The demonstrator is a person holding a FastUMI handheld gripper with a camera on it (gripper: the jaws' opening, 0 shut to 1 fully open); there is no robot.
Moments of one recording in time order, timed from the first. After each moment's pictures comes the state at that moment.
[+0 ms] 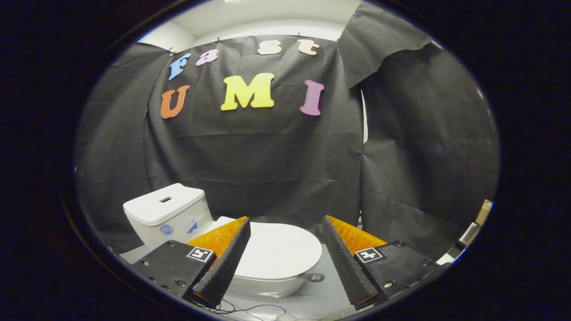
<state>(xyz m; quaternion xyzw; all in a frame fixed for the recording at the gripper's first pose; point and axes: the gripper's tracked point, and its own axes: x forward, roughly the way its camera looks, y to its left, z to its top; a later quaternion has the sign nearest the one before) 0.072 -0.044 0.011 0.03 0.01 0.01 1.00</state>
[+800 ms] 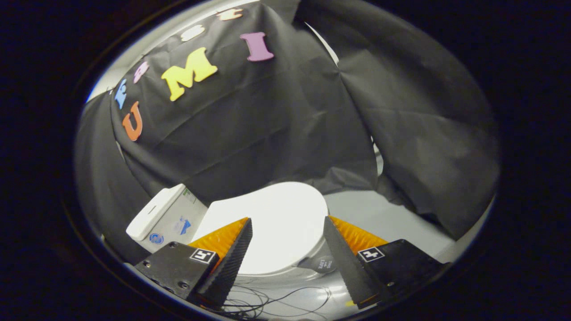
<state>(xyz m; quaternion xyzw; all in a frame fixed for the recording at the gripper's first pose) 0.181 -0.118 -0.135 0.25 0.19 0.04 0.95</state>
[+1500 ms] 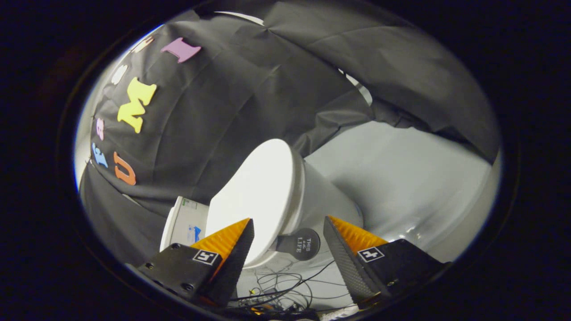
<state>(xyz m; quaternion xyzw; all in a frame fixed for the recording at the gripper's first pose) 0.190 -0.134 -0.238 0.44 0.28 0.07 0.85</state>
